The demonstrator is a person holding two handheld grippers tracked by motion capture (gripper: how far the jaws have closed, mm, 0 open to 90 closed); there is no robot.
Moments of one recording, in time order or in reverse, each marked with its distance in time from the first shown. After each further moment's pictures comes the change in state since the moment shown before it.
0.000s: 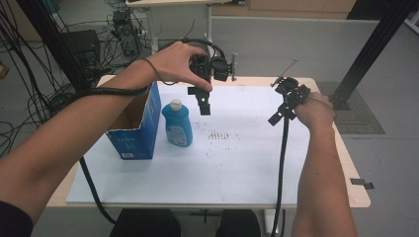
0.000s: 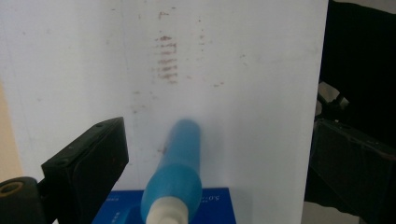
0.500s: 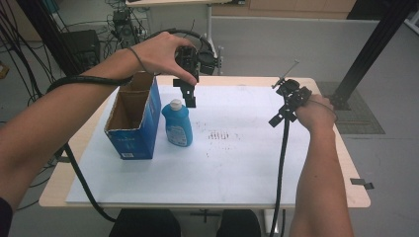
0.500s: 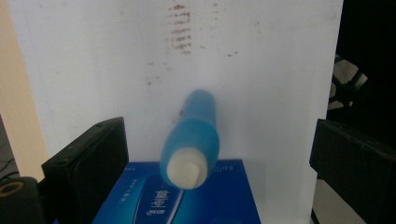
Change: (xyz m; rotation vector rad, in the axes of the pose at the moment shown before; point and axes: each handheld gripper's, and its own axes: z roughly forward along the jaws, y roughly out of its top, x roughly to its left) left arm 0.002 -0.021 -0.010 0.048 0.031 0.024; right arm 0.004 -0.008 -0.001 -0.010 -0.009 0.010
